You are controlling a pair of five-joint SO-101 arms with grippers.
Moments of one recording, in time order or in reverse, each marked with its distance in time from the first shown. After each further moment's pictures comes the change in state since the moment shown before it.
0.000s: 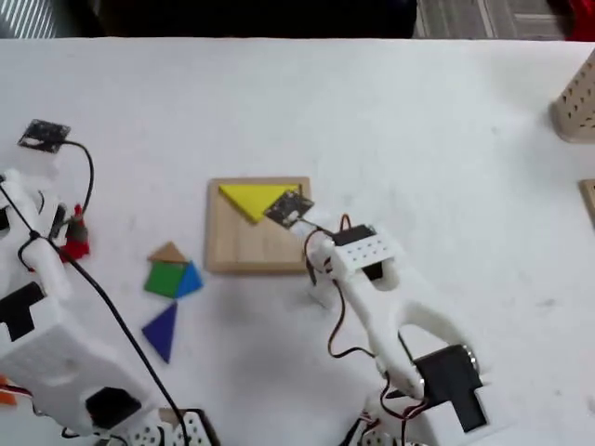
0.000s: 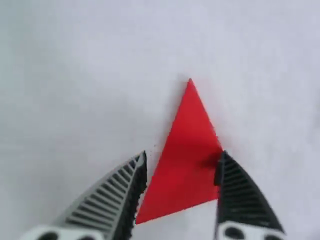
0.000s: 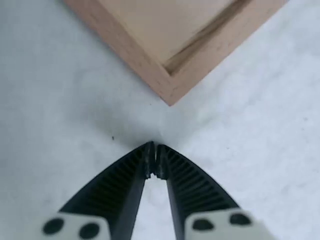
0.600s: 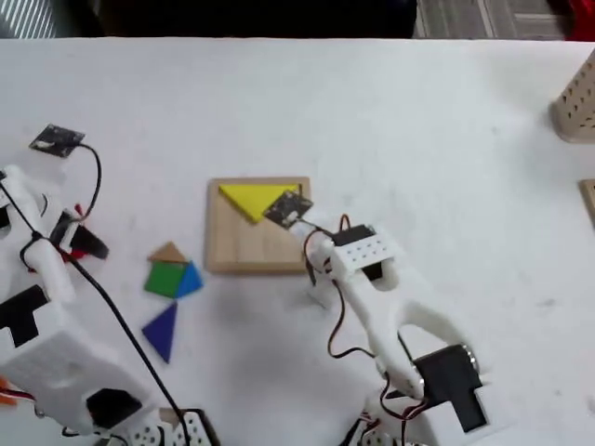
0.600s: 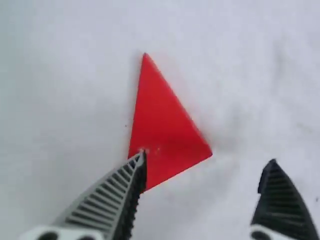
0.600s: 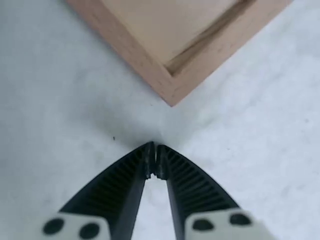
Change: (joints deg) left arm 0.9 -2.5 0.1 8.3 -7.1; right arm -0.2 0.0 0.0 0.0 0.4
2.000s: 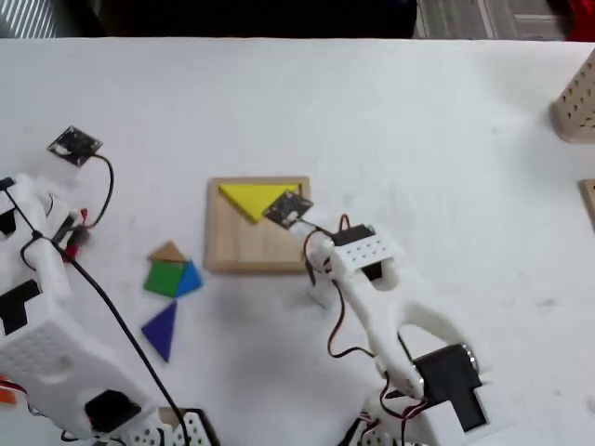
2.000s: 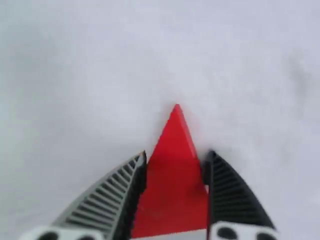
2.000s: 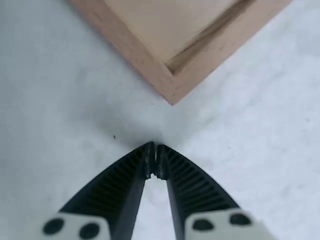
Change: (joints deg) left arm -0.4 8.5 0.0 -14.5 -11.9; right arm 0.0 0.0 0.0 0.0 0.0
